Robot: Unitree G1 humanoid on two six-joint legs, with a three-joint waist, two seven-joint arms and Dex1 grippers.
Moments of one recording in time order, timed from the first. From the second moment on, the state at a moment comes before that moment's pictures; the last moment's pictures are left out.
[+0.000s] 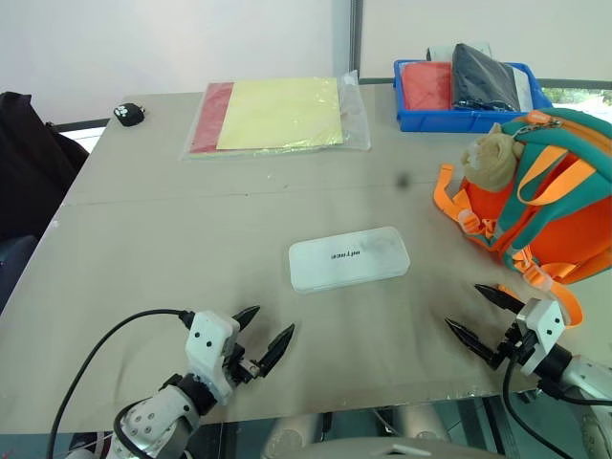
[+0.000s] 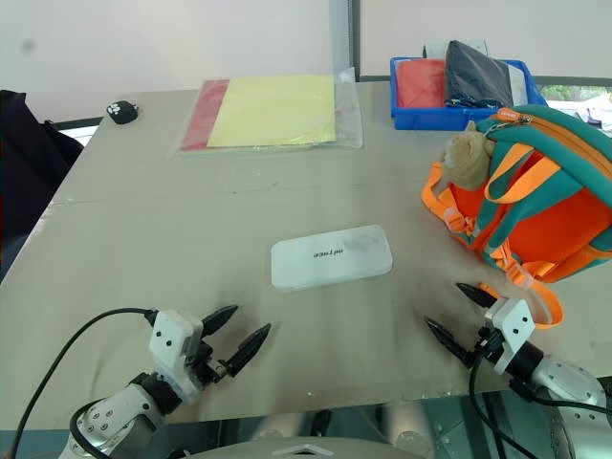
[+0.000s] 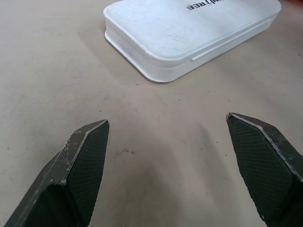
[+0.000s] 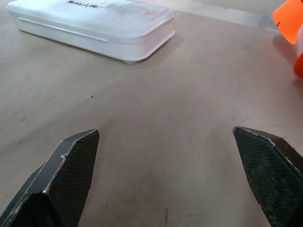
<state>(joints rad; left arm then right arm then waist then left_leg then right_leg) 0.61 0.45 0.09 -0.65 -0.40 0.27 -0.52 0.37 -0.52 -0.17 -0.20 0.38 -0.11 0.84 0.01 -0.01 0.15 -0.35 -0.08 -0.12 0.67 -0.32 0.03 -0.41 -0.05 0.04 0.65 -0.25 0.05</state>
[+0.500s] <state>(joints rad) 0.63 0.47 0.13 -0.62 -0.40 0.24 -0.59 0.34 -0.50 -0.15 -0.20 0.37 -0.11 0.82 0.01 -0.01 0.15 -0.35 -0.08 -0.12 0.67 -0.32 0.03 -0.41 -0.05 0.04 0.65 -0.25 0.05</state>
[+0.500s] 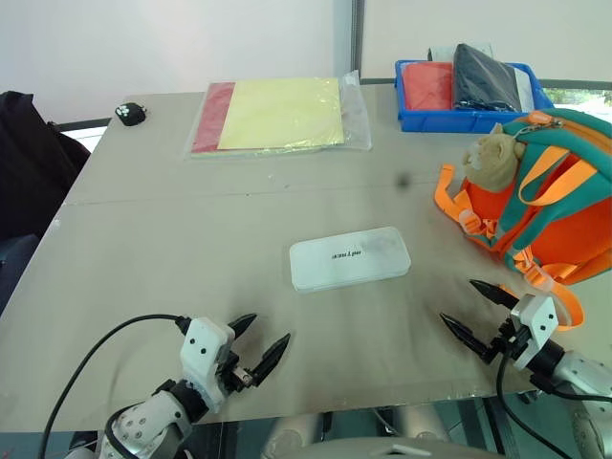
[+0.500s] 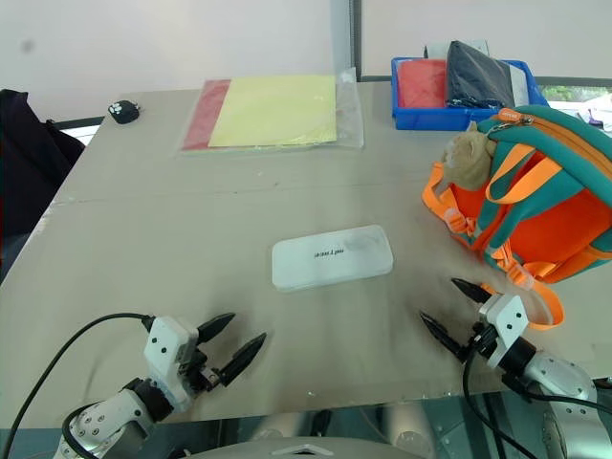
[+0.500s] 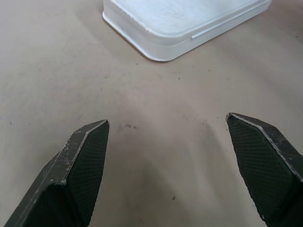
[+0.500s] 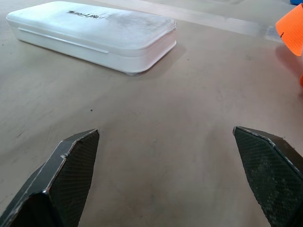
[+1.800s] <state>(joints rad) -0.28 0.59 0.19 0.09 -1.70 1.20 0.08 -0.12 -0.40 0.10 -0.13 0.24 0.06 0.71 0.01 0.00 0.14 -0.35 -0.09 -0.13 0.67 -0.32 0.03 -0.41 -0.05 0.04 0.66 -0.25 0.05</state>
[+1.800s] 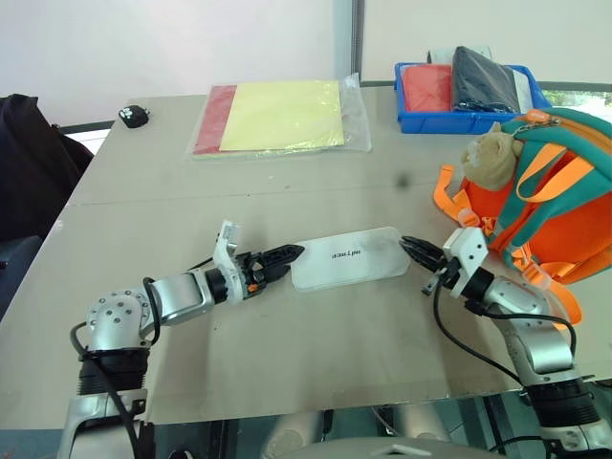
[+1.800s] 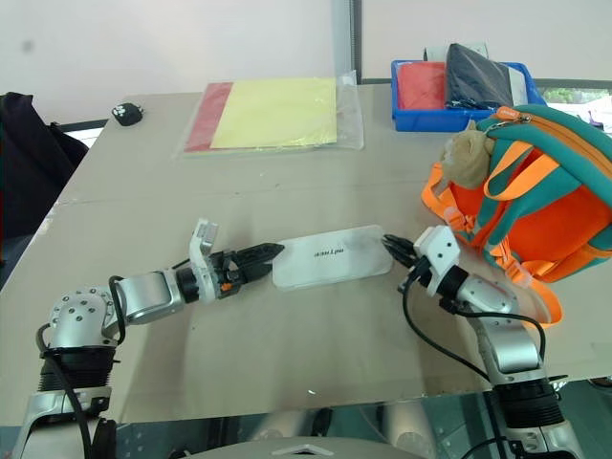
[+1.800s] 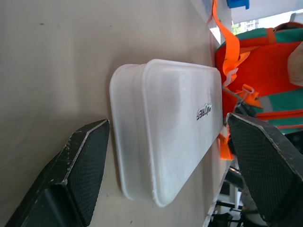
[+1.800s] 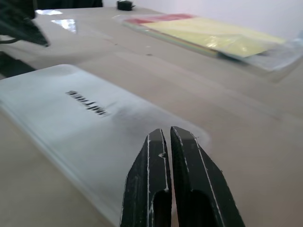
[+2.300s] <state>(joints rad) -0.27 0.52 0.18 0.09 -1.71 1.24 0.09 -0.10 -0.43 0.09 -0.19 0.20 0.24 0.61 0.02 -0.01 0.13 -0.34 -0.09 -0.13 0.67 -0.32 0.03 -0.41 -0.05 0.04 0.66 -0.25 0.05</state>
